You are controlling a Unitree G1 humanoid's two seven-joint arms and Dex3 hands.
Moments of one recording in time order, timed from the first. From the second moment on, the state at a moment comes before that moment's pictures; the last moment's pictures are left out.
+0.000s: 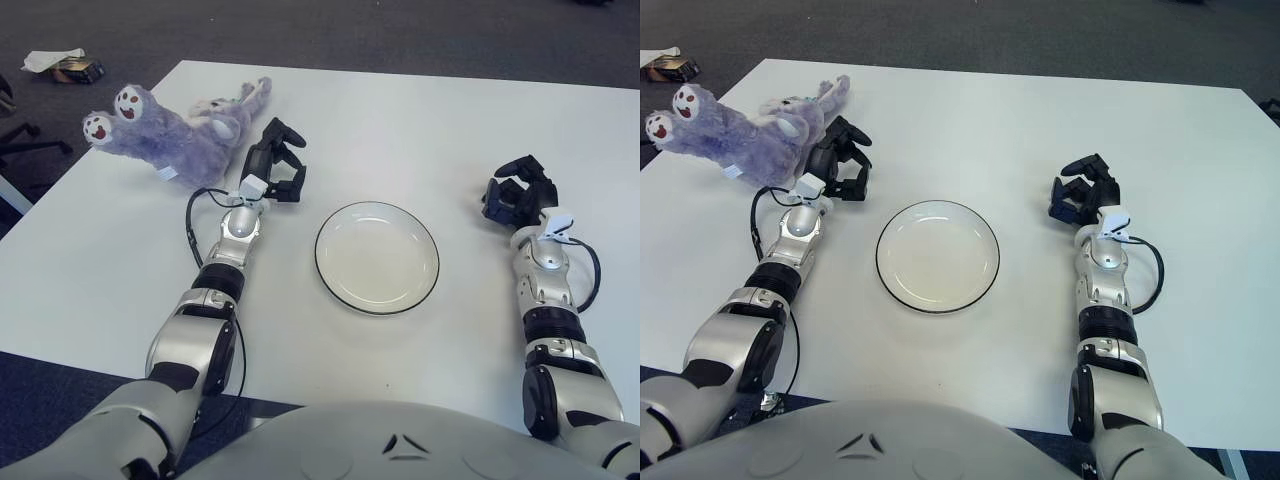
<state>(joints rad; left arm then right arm) -0.55 0.12 -0.01 0.92 0.17 -0.83 0.11 -0.31 -0.28 -0.27 0.63 0.09 -0.31 0.00</state>
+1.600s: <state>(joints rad) -0.20 0.13 0.15 0.25 0.15 -0.65 0.23 -0.46 -0.36 -0.17 0.48 0.03 0.00 0.05</state>
